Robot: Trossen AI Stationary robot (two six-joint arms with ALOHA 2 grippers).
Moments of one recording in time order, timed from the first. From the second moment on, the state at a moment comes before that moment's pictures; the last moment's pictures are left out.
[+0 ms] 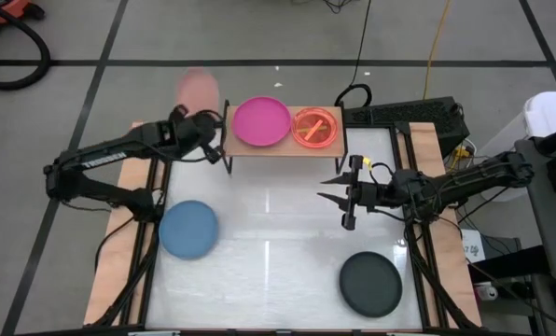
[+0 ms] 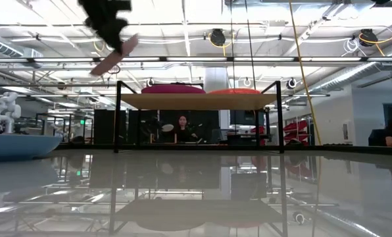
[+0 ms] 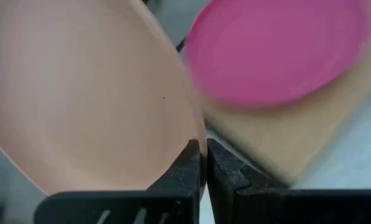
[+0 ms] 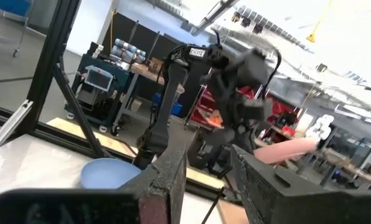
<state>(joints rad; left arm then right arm) 0.33 1.19 1.23 -0.92 -0.62 -0.03 0.20 0.99 0.61 0.56 0.24 -0.47</state>
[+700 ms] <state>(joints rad) 0.21 1.77 1.67 -0.96 -0.59 0.43 0.20 0.97 0.61 0.56 0.24 -0.47</state>
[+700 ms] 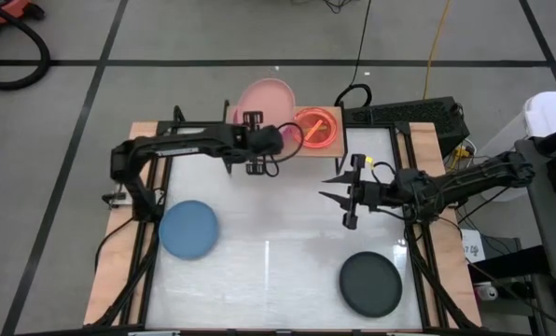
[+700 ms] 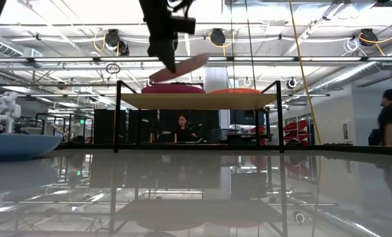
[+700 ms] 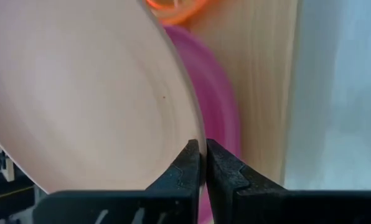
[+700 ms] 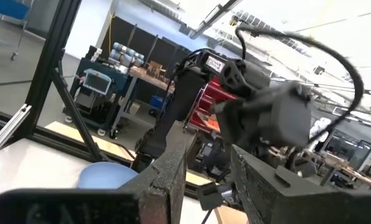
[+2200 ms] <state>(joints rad) -0.03 1.12 1.06 -0.20 -0.36 0.11 0.28 0.89 0.61 0.38 0.47 -0.39</state>
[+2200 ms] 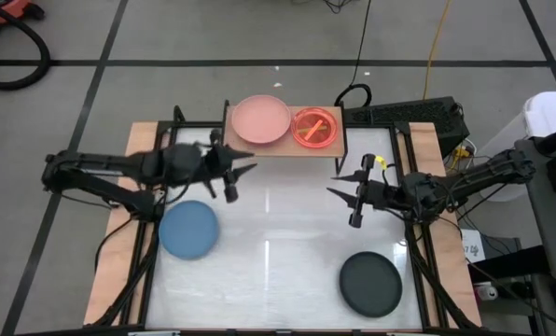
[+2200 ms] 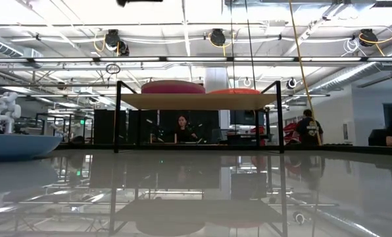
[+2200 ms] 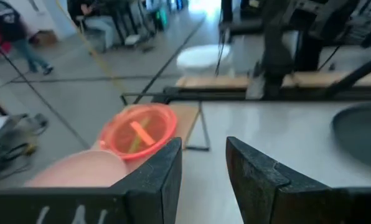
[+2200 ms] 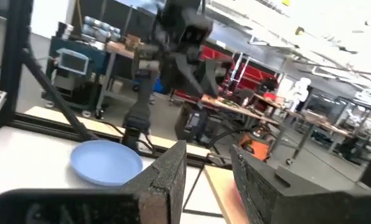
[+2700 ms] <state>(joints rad) -0.13 1.00 0.58 0.35 -0.36 -0.02 0.28 1.04 0.98 -0.17 0.65 -0.19</state>
